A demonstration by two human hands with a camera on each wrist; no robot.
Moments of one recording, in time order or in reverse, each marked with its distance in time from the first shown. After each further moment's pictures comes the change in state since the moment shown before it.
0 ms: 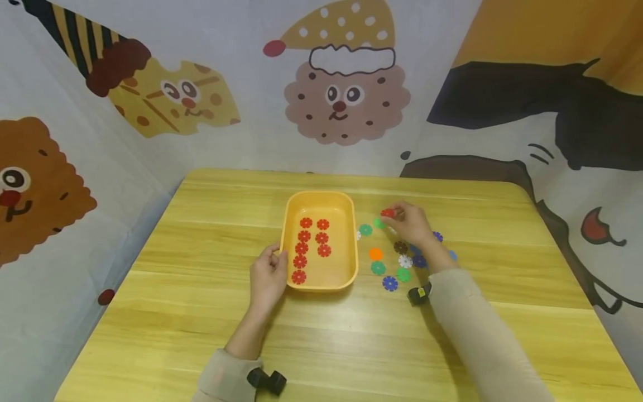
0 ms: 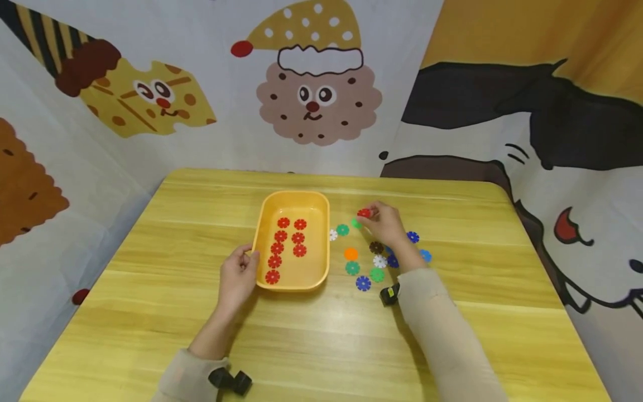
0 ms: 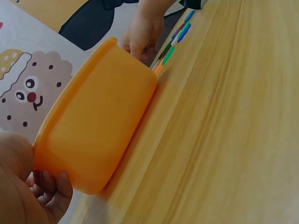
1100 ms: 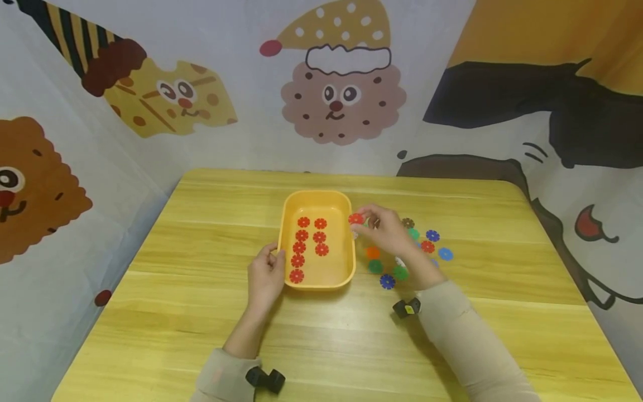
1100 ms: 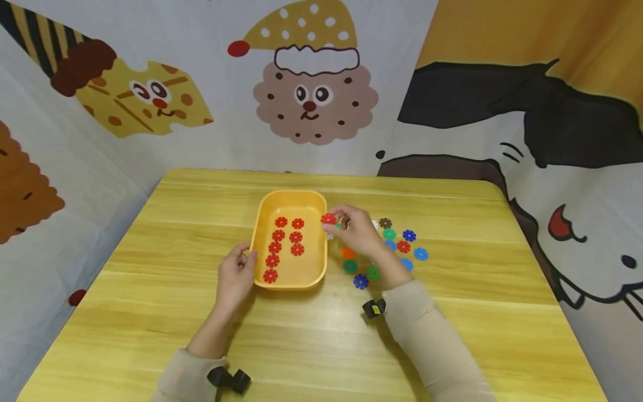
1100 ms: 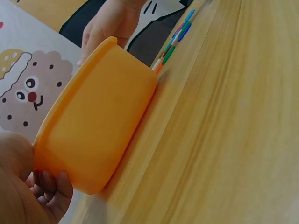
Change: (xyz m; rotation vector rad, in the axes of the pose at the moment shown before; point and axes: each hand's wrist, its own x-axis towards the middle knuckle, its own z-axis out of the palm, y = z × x) left_hand 0.000 0.002 0.000 0.011 -0.001 -0.009; right_hand -0.031 -0.074 0.020 0.166 -0.068 -0.210
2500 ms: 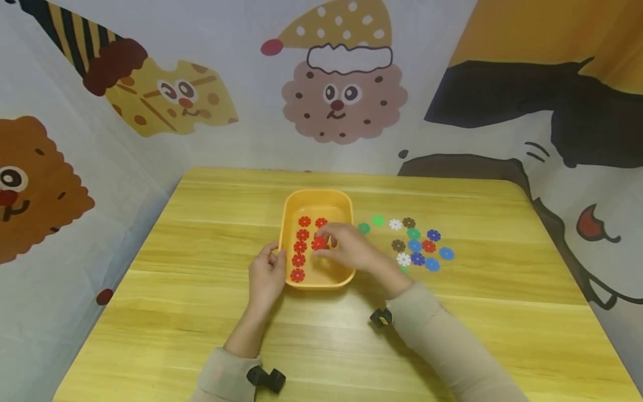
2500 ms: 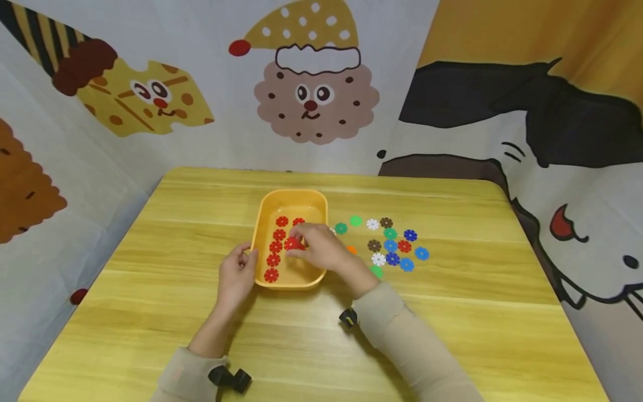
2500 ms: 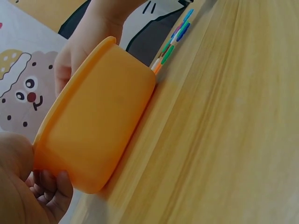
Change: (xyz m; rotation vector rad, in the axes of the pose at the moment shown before) left_hand -0.001 0.003 -0.002 -0.021 -0.022 -0.017; right_hand 0.008 -0.035 0.064 -0.215 -0.221 -0.221
